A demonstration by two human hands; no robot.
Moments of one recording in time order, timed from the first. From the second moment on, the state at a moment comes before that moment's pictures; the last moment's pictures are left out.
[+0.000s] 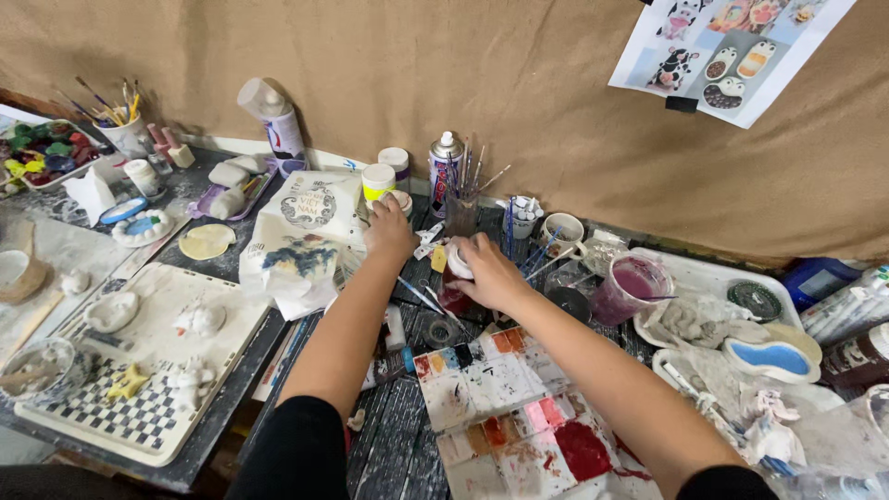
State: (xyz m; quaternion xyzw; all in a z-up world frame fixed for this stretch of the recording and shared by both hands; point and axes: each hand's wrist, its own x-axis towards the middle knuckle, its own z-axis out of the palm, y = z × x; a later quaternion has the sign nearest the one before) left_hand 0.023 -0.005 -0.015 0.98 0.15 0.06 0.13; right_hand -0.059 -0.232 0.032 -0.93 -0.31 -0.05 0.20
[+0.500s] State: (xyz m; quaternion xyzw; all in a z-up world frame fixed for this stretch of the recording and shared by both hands) left_hand 0.016 -0.007 0.030 0.97 0.16 0.12 0.16; right_hand -0.065 -0.267 0.059 -0.88 -0.40 -0.10 0.25
